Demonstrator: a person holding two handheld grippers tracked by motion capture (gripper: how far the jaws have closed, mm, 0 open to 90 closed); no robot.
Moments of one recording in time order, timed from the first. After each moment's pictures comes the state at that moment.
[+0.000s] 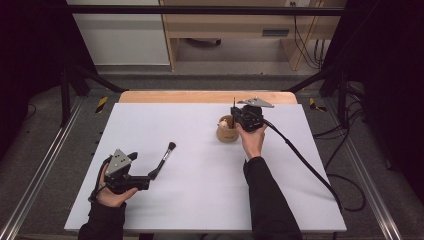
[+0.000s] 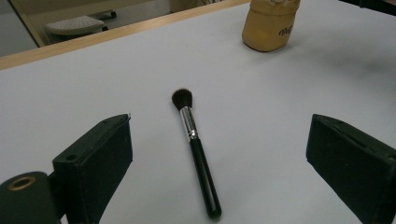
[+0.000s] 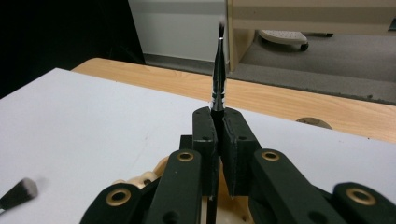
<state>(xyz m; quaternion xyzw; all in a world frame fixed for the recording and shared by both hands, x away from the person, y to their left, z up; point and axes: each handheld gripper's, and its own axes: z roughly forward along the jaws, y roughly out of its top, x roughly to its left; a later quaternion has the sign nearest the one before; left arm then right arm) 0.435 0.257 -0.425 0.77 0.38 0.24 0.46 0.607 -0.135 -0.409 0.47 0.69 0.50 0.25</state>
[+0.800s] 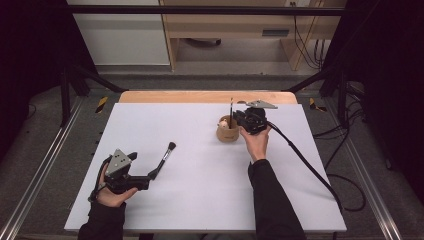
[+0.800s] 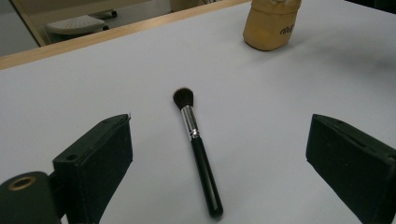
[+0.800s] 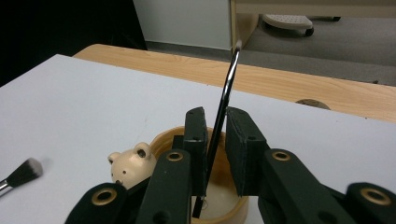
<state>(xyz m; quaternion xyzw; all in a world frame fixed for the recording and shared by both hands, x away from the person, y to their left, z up) 0.435 0.257 -0.426 0.77 0.38 0.24 0.46 0.600 -0.145 -0.411 0.47 0.70 0.48 0.23</state>
